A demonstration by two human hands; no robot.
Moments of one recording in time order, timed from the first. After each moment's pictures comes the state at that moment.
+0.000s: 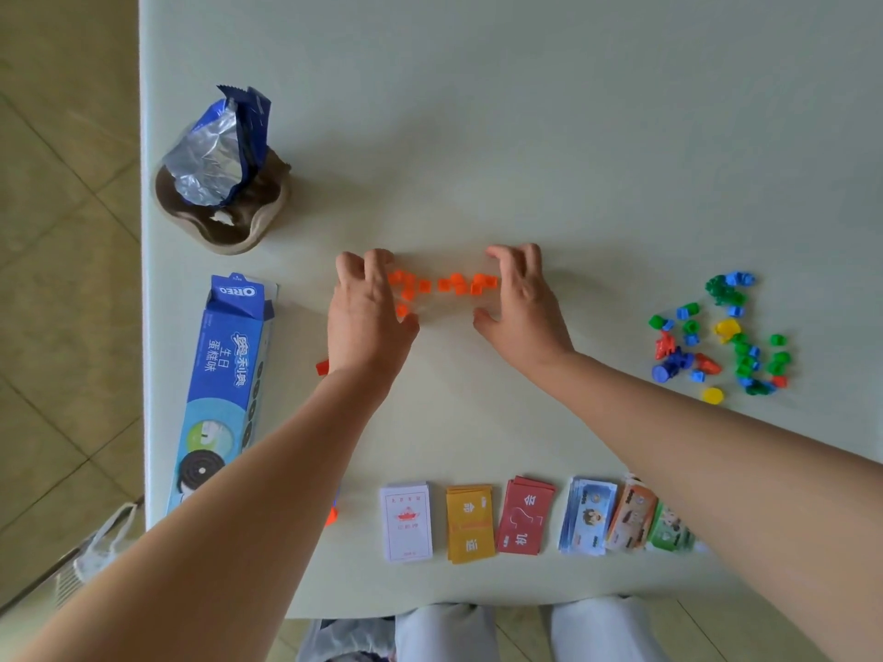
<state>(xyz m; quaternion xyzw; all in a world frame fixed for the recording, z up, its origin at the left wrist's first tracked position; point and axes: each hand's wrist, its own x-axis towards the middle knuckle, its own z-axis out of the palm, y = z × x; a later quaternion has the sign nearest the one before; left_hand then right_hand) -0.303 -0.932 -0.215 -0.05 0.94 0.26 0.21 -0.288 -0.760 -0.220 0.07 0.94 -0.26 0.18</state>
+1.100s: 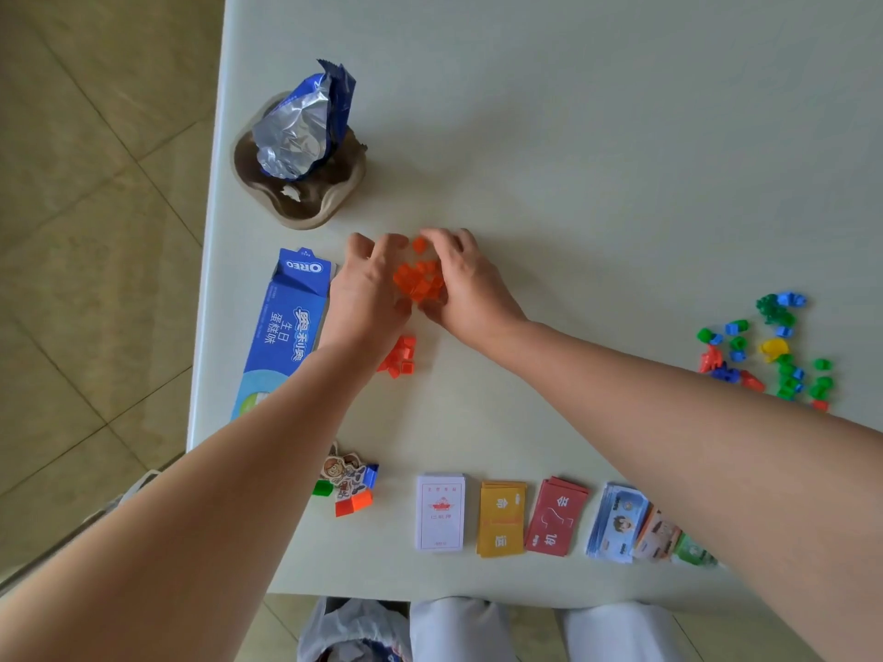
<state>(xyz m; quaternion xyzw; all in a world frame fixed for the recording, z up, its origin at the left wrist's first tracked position) -0.314 -0.990 -0.214 -0.05 0.94 0.28 0.21 -0.321 -0.859 -0.217 -0.02 0.91 -0.32 0.26</state>
